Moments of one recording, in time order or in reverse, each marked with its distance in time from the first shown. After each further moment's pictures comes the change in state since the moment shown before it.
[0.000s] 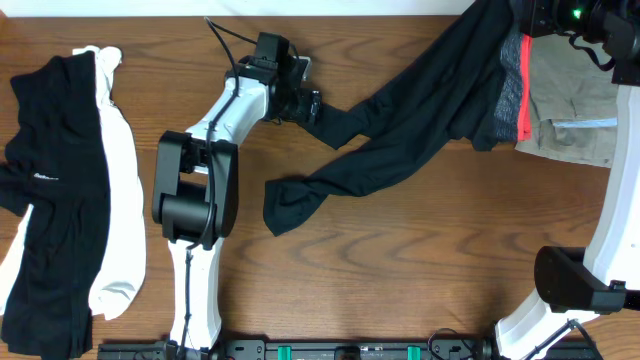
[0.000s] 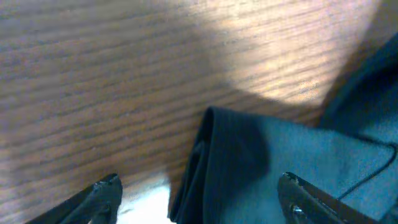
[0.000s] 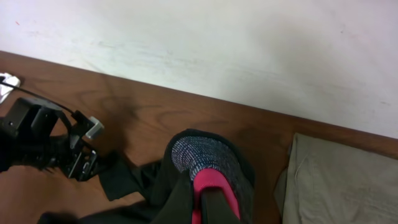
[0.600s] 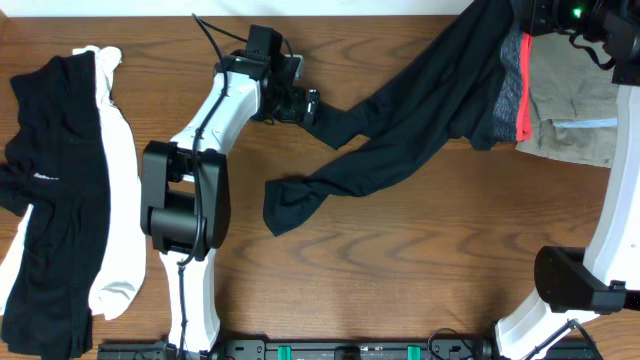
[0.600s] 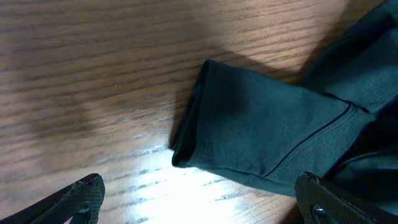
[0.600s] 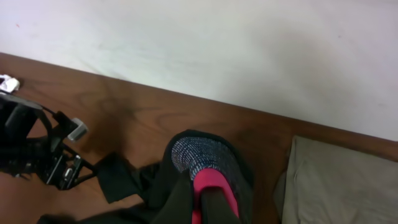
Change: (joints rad) left arm 0.013 -0.092 -0.001 -0.158 -0.009 -0.014; right arm 0.000 0.000 0.000 0.008 0.001 0.000
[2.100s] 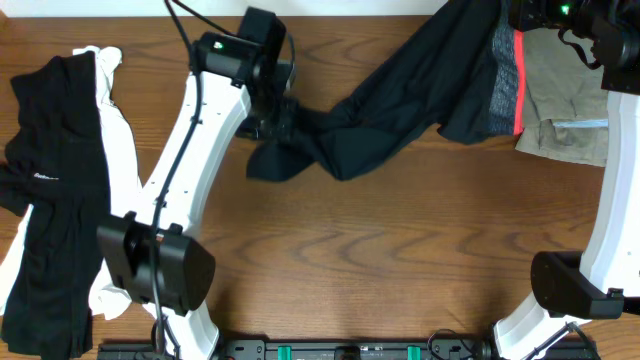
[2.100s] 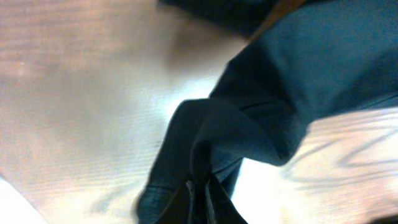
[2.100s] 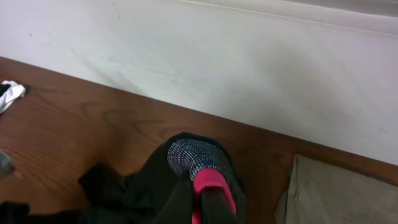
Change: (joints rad) left arm -0.085 -0.300 0.119 -0.670 -0.233 -0.076; right arm 0.053 -0.017 0.000 0.054 0.032 0.000
